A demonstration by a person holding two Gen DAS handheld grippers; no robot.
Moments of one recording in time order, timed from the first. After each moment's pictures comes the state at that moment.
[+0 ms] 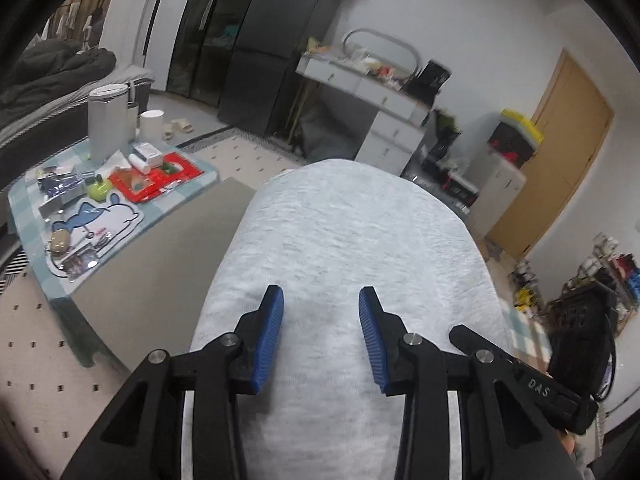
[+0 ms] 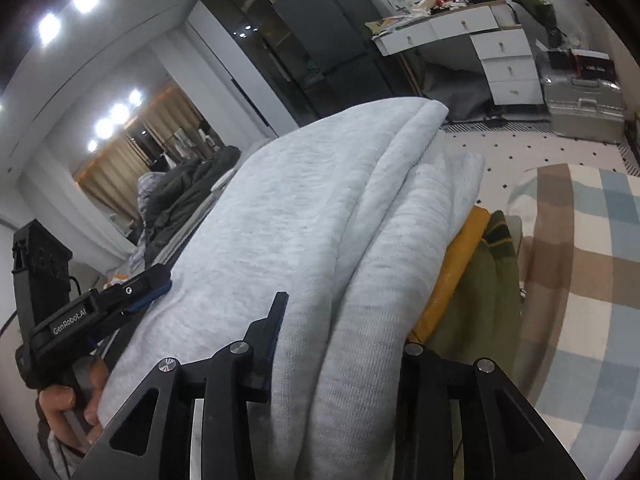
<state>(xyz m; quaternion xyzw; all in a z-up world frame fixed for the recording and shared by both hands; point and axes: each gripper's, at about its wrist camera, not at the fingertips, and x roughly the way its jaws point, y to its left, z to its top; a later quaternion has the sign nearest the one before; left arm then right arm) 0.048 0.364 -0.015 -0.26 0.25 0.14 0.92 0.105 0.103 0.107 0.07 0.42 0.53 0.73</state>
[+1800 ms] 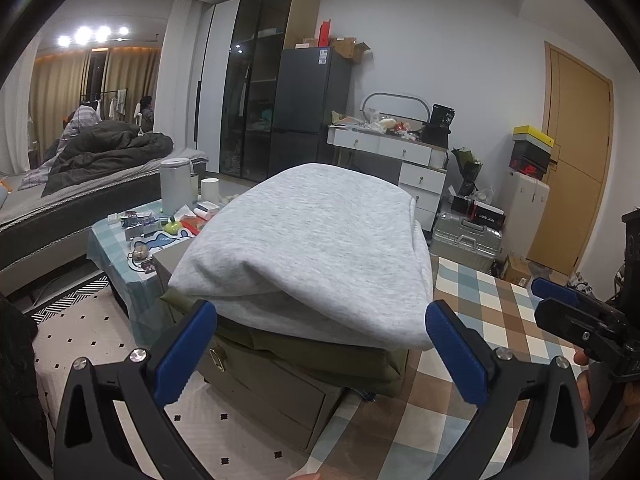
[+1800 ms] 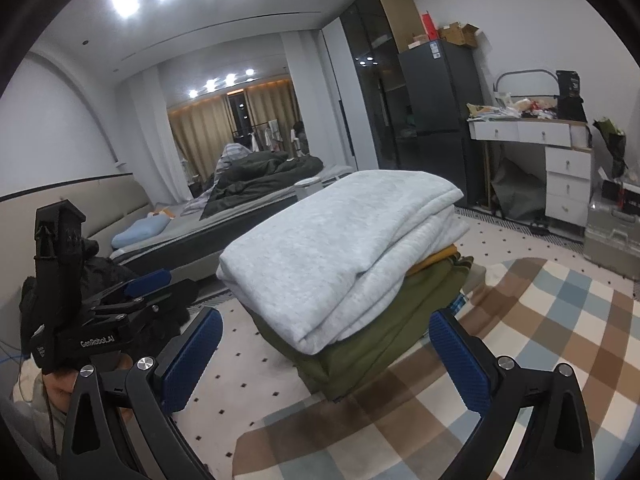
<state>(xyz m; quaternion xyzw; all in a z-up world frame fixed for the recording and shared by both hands) -0.036 0.235 -0.016 -0.14 0.16 0.28 0.93 0.039 -0.075 0.151 -0.03 0.23 0.66 0.72</state>
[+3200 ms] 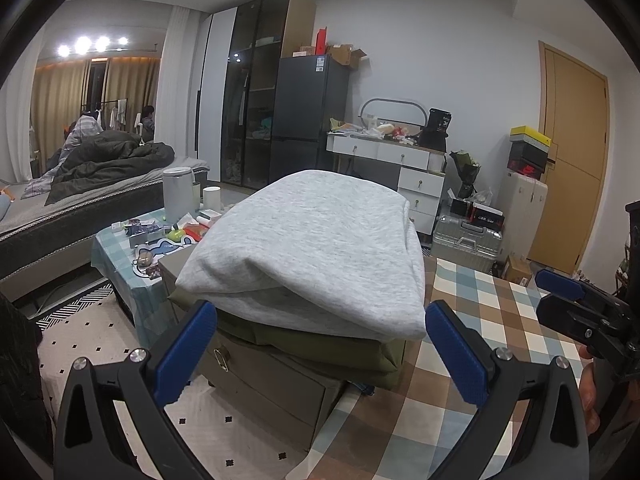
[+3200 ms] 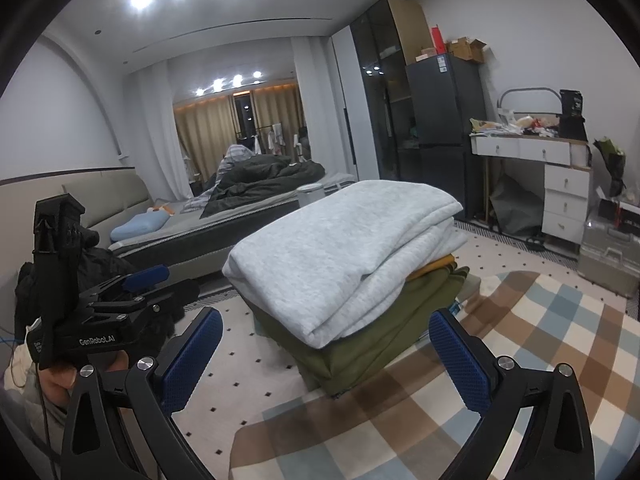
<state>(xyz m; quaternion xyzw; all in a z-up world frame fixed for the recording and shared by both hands) -0.041 0.220 -0.010 -0.13 0.15 0.29 0.94 0.029 -0.090 0.154 -0.05 0.21 0.66 0.72</state>
